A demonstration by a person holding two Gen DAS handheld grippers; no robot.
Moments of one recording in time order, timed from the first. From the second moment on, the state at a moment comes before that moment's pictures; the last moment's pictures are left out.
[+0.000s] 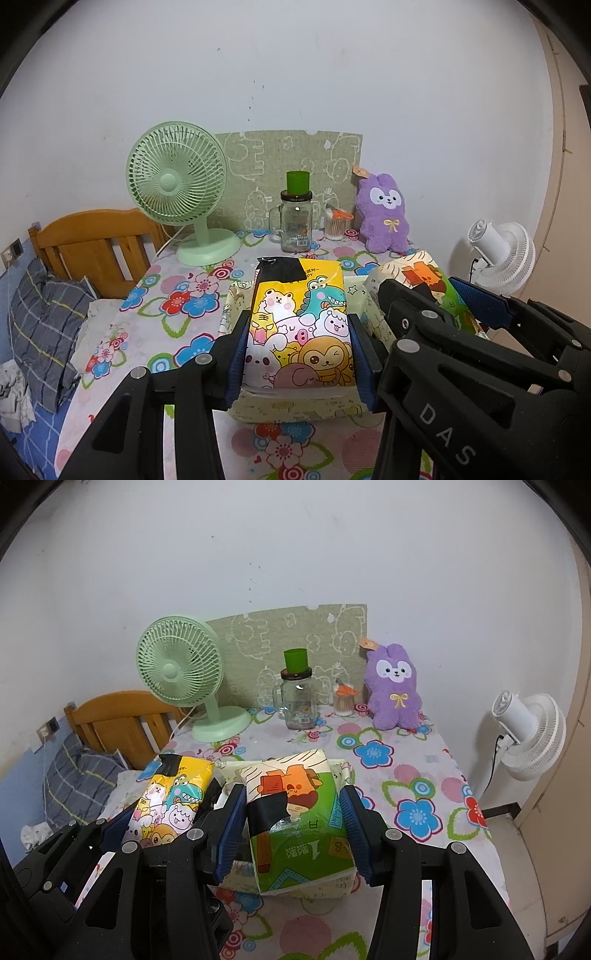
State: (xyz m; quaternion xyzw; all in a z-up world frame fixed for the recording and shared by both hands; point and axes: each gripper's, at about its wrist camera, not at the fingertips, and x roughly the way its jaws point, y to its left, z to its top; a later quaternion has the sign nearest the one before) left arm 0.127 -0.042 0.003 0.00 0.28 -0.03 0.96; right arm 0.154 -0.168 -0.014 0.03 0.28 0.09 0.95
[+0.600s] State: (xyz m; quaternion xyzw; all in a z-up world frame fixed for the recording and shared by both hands) left arm 0.179 -0.042 -0.026 -0.01 0.31 -0.03 0.95; right arm 0.213 -0.167 -0.042 0.03 0.32 0.11 0.94
